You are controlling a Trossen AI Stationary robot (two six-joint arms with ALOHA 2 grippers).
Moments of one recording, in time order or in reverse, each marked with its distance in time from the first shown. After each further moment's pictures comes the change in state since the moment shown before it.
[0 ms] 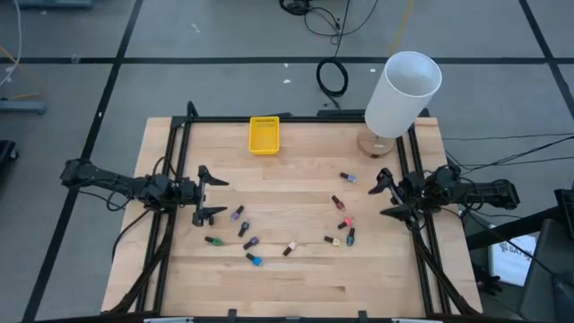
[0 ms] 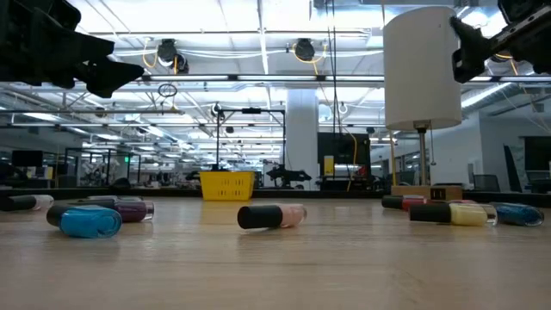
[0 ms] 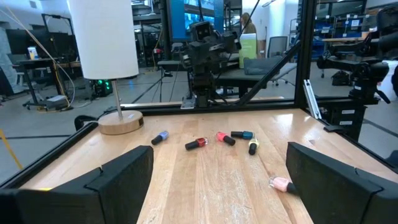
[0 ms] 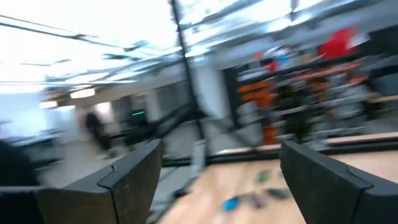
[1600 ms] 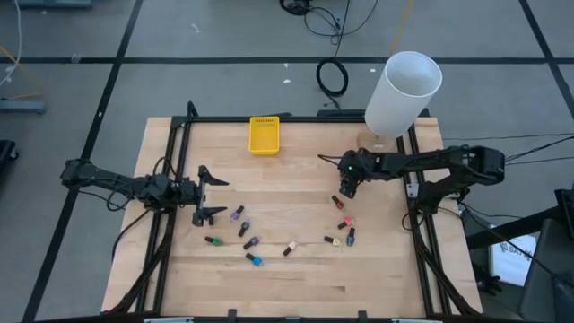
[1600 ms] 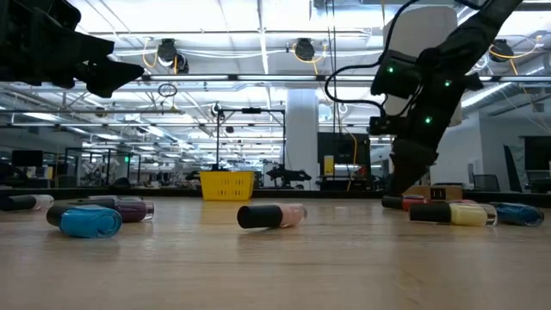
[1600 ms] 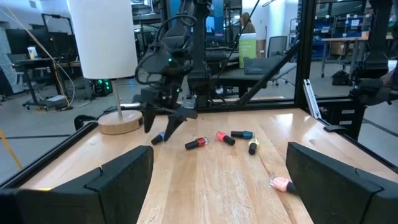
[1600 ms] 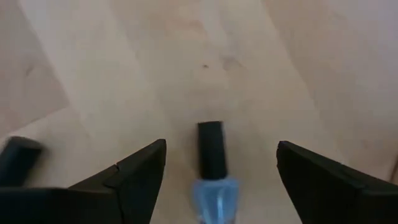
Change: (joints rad) left arm 0.000 0.000 0.000 0.000 0.000 0.000; right arm -0.353 1.391 0.561 -0.571 0.432 -0.204
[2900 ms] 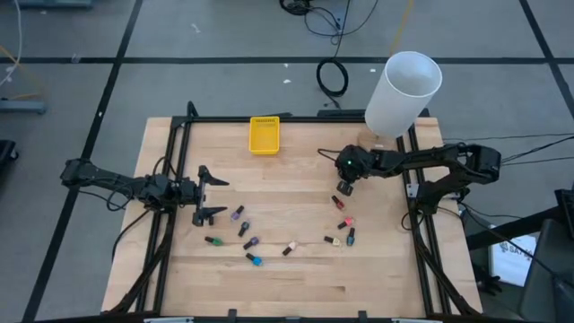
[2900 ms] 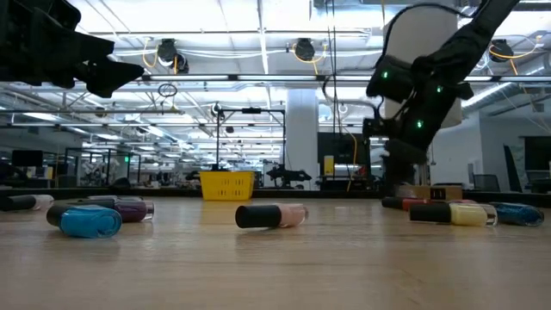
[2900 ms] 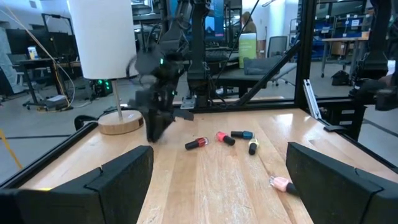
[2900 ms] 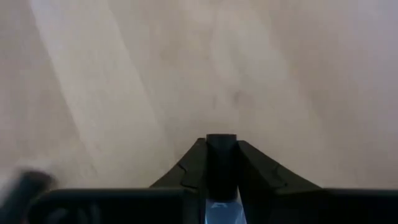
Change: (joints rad) left arm 0.000 0.000 0.000 0.000 0.000 0.000; right arm -0.037 0.009 -0.003 0.144 -0.093 -0.071
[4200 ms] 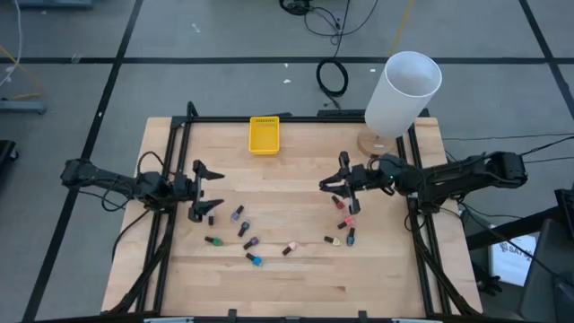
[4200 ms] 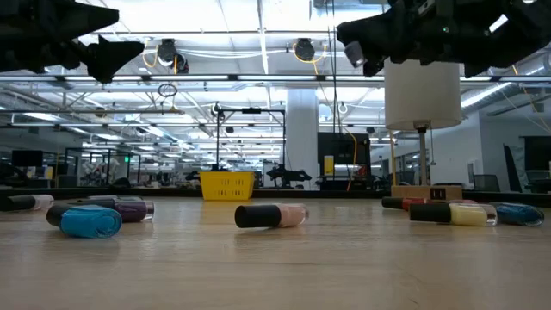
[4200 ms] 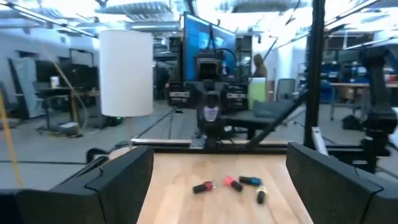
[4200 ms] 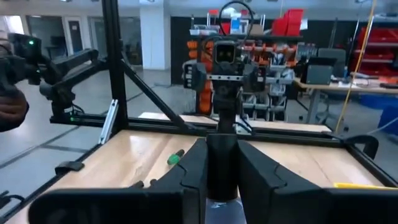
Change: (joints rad) left arm 0.009 0.000 0.000 0.177 -0.062 -0.002; right arm 0.268 -0.248 -0.188 0.984 -0.350 -0.024
